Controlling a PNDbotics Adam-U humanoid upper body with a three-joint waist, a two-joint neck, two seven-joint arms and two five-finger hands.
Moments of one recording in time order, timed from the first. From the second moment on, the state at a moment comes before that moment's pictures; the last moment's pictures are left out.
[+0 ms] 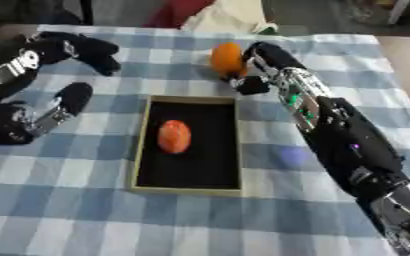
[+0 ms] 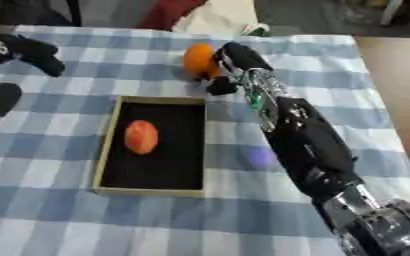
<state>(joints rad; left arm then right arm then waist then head) -0.71 0.55 -0.24 -1.83 -0.12 -0.19 -0.53 -1.03 -0.29 0.12 -0.87 0.99 0.08 0.08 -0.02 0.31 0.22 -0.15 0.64</state>
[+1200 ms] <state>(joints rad) -0.67 0.57 -0.18 -1.83 -0.12 -0.18 -0.46 -0.96 -0.37 0.35 -1.13 0.79 -0.09 -0.13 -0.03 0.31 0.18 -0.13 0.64</state>
